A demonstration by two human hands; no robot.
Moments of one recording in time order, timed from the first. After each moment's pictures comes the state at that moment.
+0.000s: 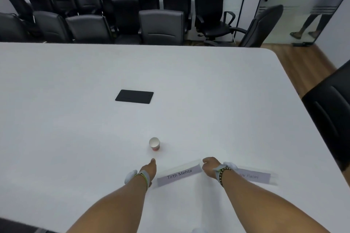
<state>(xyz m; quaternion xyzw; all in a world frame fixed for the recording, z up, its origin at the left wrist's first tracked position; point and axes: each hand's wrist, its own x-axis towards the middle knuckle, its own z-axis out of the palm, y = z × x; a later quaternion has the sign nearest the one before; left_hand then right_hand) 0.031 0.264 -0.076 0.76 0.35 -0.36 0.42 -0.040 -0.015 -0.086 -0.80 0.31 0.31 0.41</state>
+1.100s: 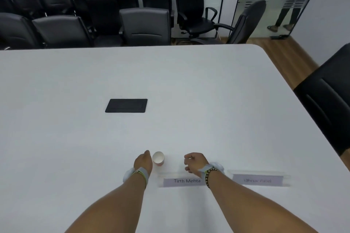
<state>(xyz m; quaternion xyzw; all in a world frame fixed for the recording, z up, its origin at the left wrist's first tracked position) 0.144 0.278 -0.070 0.80 0.25 -0.25 0.47 0.044 0.069 -0.076 -0.67 0.37 0.16 0.62</state>
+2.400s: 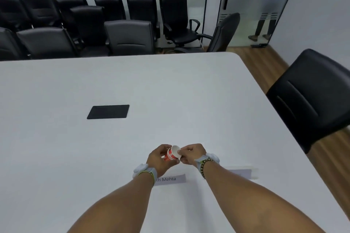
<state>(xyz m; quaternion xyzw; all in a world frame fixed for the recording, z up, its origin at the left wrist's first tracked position) 0.059 0.166 -0.038 0.83 -0.11 -0.25 0.49 -0.003 -0.010 -0.027 -0.65 0.40 0.05 0.65</state>
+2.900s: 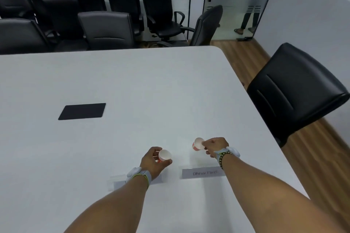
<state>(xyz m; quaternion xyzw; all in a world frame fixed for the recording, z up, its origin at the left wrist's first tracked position) 0.028 0.086 -0.072 0.83 -0.06 -0.26 0.48 -0.074 -0.188 -0.033 -0.67 0.52 0.02 0.54</state>
